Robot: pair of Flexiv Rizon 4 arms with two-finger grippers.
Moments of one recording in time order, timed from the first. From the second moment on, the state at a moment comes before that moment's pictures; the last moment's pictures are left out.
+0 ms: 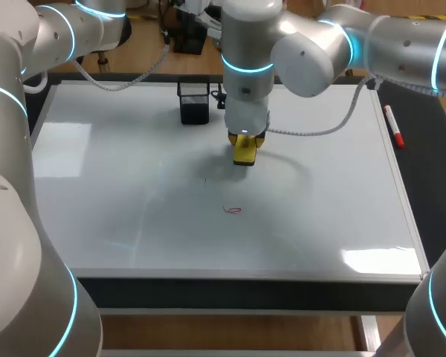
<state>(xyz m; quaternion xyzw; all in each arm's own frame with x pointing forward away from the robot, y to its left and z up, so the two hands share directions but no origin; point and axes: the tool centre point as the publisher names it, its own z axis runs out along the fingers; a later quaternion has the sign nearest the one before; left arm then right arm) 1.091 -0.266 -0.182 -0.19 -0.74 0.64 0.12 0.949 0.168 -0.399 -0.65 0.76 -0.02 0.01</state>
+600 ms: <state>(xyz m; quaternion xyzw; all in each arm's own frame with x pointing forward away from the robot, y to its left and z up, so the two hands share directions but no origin) 1.091 -0.266 -0.182 -0.19 -0.74 0.64 0.12 0.942 0.186 -0.419 -0.69 0.73 -0.01 0.00</state>
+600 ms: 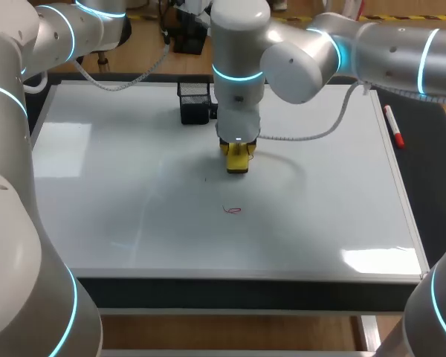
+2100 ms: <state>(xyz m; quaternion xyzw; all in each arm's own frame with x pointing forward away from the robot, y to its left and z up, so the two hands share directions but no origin) 1.091 -0.266 -0.182 -0.19 -0.74 0.64 0.12 0.955 0.118 -0.414 -0.61 0.79 -0.01 0.00</state>
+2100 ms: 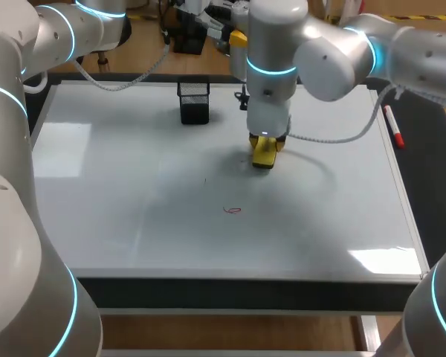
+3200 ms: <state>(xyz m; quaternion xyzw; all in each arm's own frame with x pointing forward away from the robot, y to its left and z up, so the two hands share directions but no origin) 1.091 -0.266 -0.182 -0.19 -0.74 0.64 0.12 0.943 0.178 -0.424 -0.69 0.72 0.03 0.03</state>
